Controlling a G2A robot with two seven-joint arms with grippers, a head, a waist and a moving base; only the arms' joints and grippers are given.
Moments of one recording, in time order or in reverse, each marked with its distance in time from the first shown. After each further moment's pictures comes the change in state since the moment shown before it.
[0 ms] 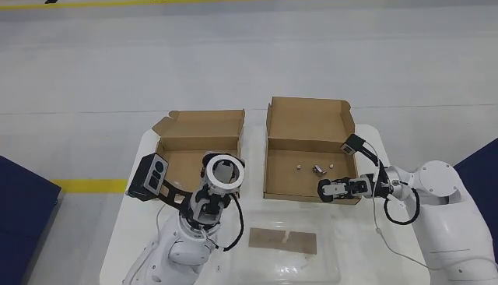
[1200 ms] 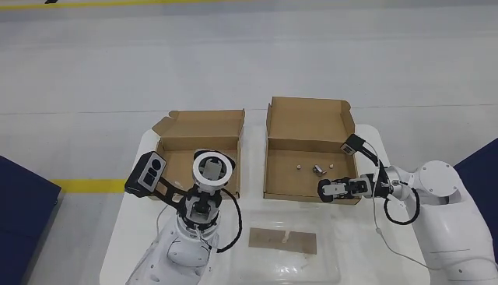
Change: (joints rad) left arm 0.032 -0.041 -0.042 -0.002 -0.097 -0.058 -0.090; right arm 0.000 0.000 0.000 0.000 0.000 0.000 0.000
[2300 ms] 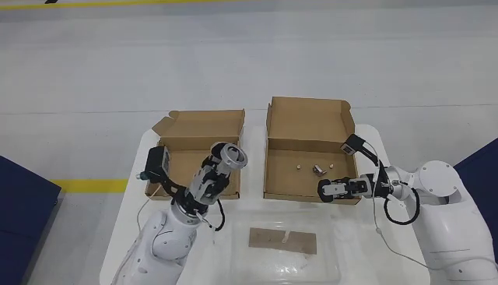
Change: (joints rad) left arm 0.055 0.024 -0.177 0.135 0.089 0.109 -0.269; right arm 0.000 0.000 0.000 0.000 0.000 0.000 0.000
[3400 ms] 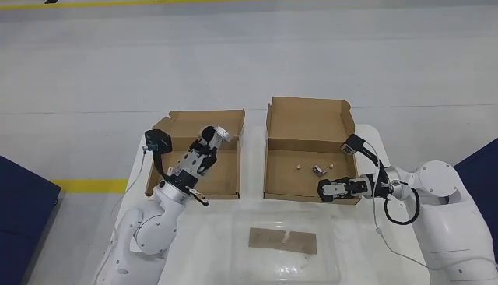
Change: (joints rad) left arm 0.010 0.016 -0.120 -0.074 0.064 0.485 -0.368; right arm 0.000 0.000 0.000 0.000 0.000 0.000 0.000
